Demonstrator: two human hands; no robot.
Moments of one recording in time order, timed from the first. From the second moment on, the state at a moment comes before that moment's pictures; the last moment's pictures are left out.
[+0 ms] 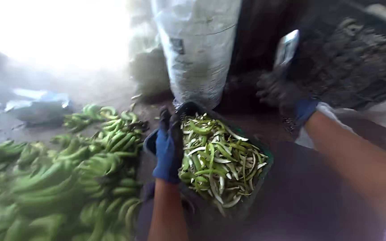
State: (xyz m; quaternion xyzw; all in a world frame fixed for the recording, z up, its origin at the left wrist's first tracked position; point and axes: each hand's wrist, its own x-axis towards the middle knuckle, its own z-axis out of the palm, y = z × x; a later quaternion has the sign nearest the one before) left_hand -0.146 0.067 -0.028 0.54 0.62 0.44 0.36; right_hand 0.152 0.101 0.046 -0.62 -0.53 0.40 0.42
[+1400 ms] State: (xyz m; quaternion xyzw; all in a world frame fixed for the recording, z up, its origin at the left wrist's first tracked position) left_hand -0.151 0.056 -0.059 0.51 0.52 0.51 0.46; right_hand 0.094 0.106 -0.129 -0.53 -0.64 0.56 -0.01
